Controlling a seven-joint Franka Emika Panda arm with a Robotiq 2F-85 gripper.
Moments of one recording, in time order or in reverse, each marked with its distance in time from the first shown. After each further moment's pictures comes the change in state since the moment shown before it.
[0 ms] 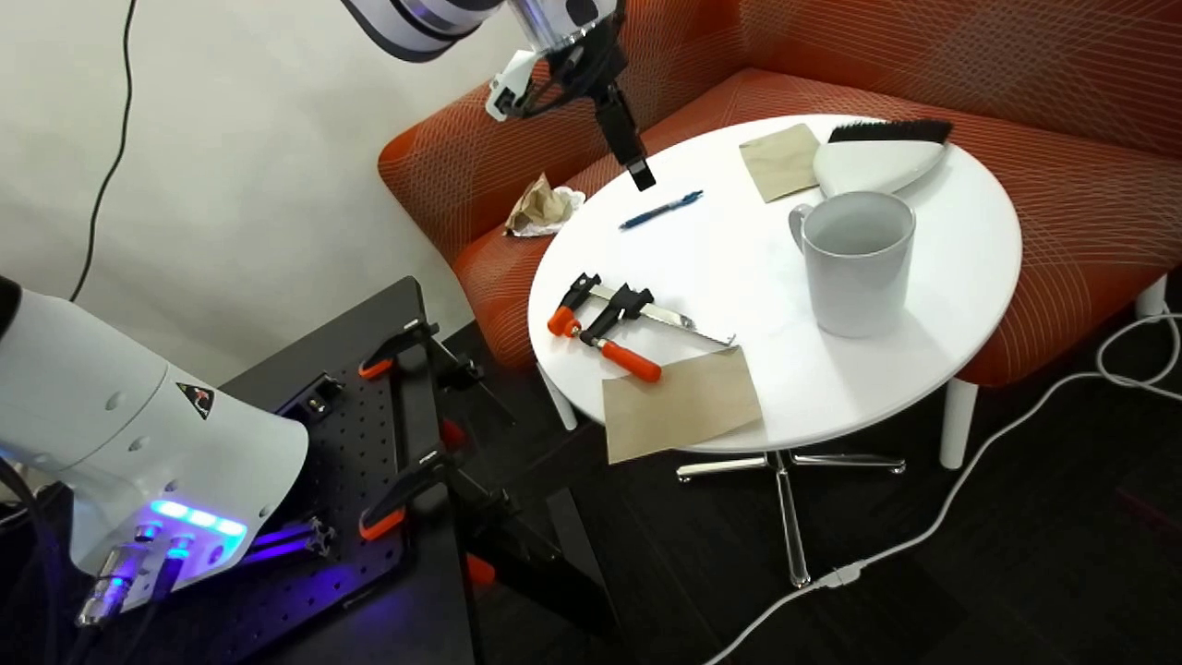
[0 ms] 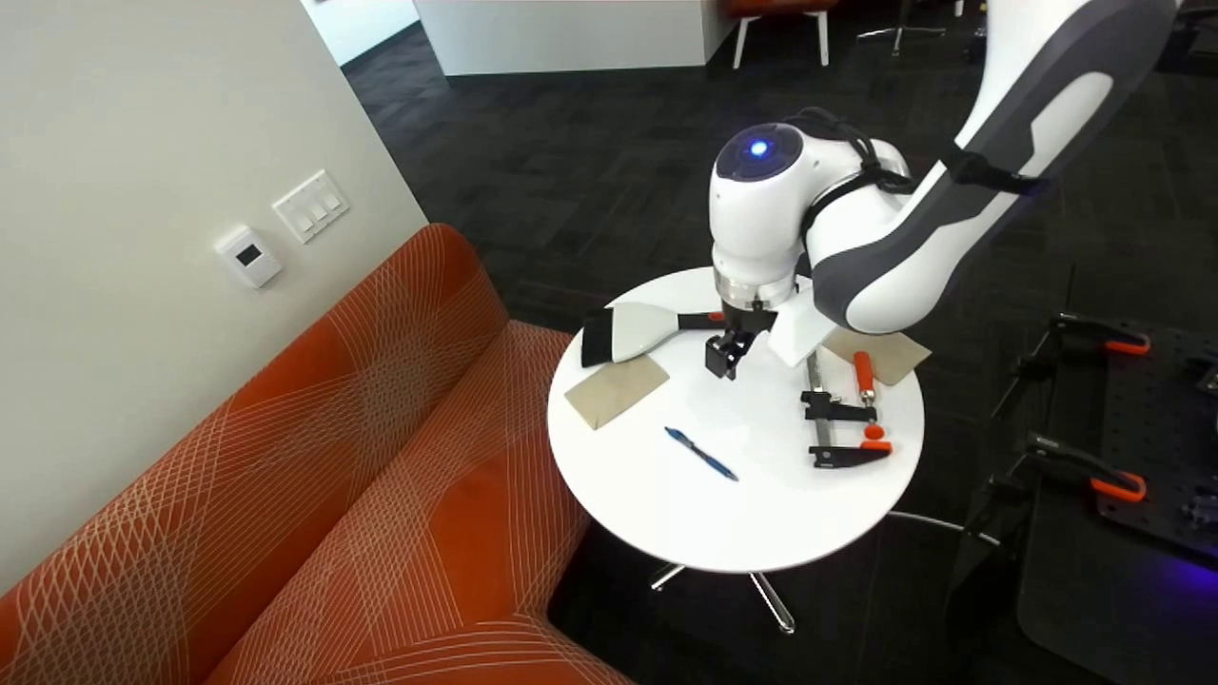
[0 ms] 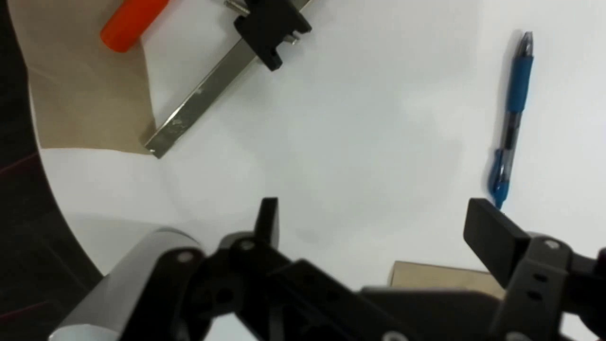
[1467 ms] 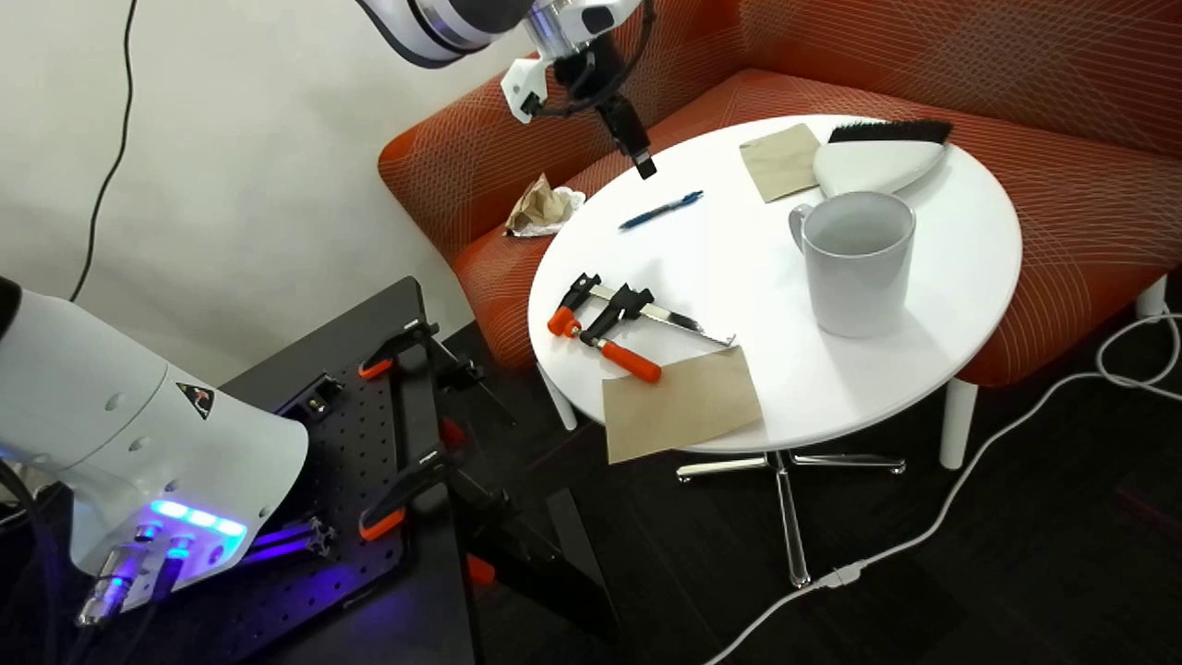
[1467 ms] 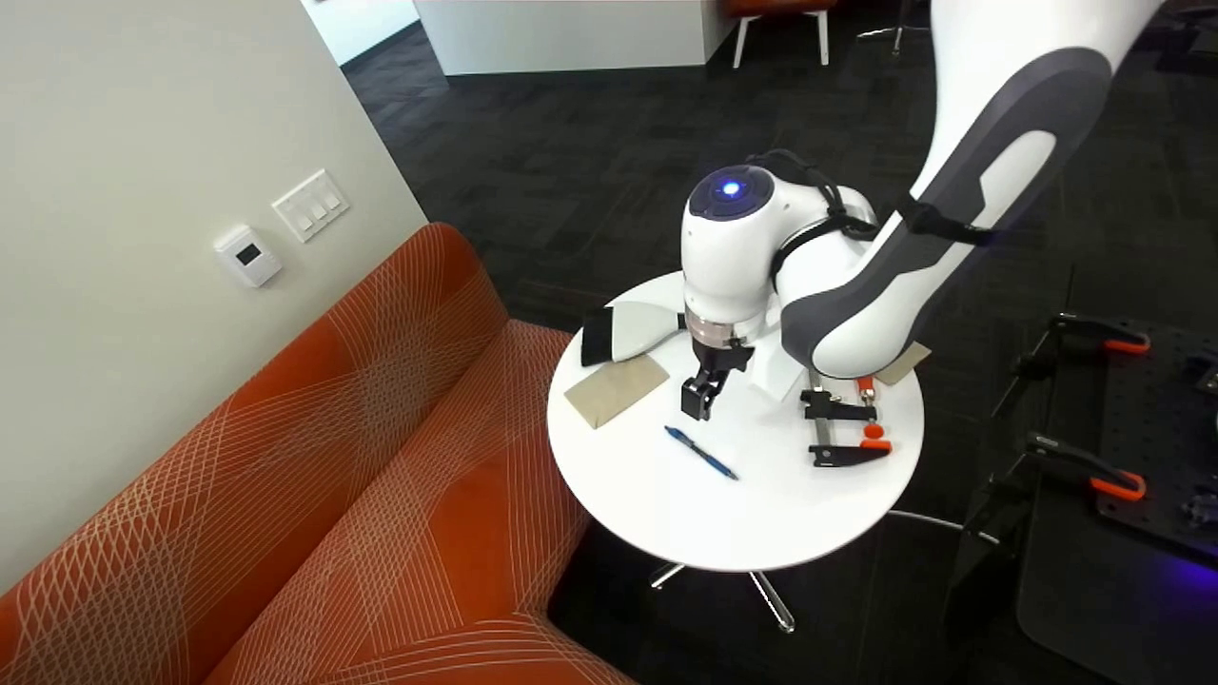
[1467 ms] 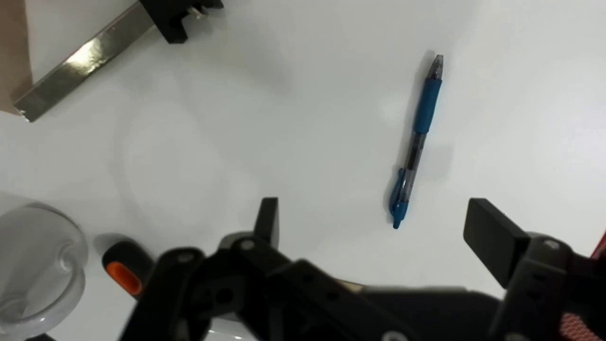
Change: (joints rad) arm -0.006 0.103 0.083 0.098 0.074 0.050 -0.183
